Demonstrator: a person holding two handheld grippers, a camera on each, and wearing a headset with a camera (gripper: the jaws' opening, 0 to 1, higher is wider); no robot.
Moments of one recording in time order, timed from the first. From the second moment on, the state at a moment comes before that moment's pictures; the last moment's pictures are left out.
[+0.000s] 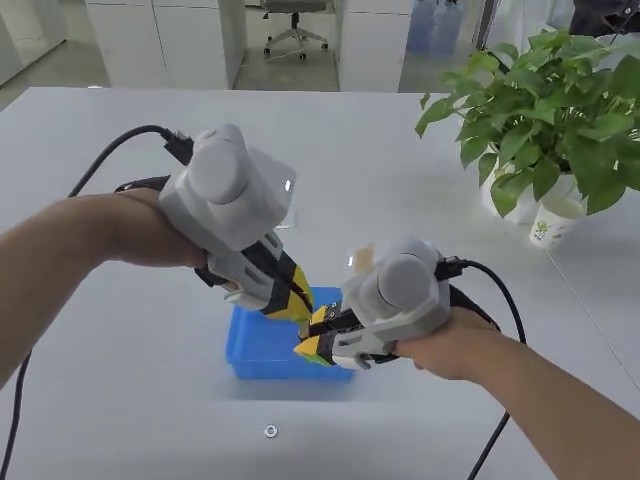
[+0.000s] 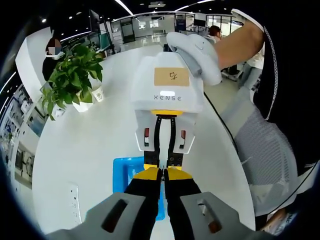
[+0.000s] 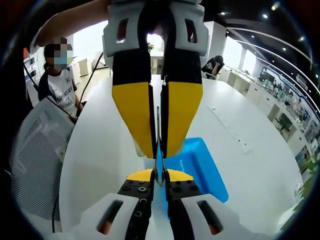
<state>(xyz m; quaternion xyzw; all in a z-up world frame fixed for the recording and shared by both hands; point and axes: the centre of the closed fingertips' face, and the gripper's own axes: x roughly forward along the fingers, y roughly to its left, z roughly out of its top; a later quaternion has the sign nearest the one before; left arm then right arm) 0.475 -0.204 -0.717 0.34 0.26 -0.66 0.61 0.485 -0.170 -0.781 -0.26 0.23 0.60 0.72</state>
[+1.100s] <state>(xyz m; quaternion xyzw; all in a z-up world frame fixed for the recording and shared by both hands) 0.519 -0.207 -0.756 0.34 0.27 -0.65 0.62 0.529 -0.172 -0.820 -0.26 0.23 0.61 0.71</state>
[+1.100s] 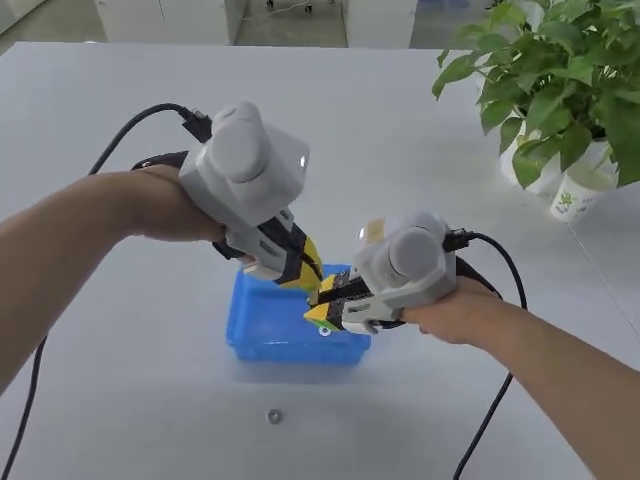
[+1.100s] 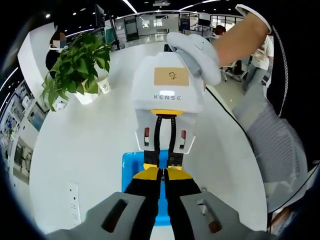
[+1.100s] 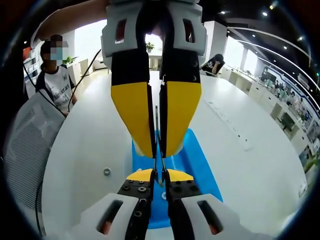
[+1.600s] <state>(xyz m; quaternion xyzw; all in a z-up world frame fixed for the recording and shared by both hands) 0.530 -0.206 -0.776 0.34 0.27 -0.65 0.63 0.540 -0.171 -0.841 -0.26 0.23 0.61 0.71</state>
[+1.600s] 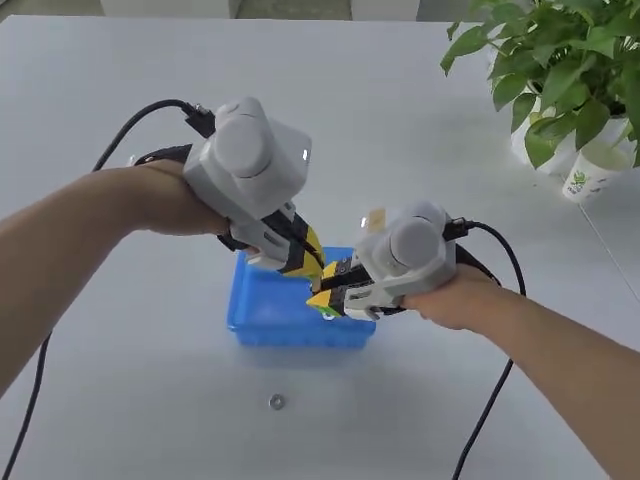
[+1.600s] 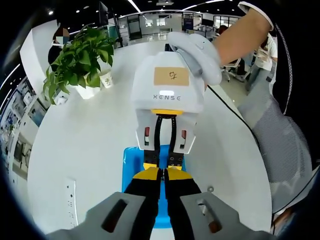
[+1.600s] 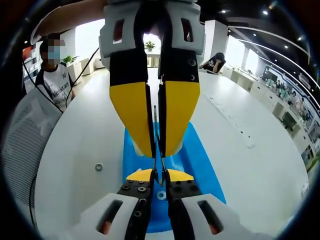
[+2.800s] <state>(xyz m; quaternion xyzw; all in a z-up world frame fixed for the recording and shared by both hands) 0.532 -0.204 -0.797 0.33 0.29 -0.64 0.63 0.541 -0.171 -0.865 -0.27 0.25 0.62 0.69</state>
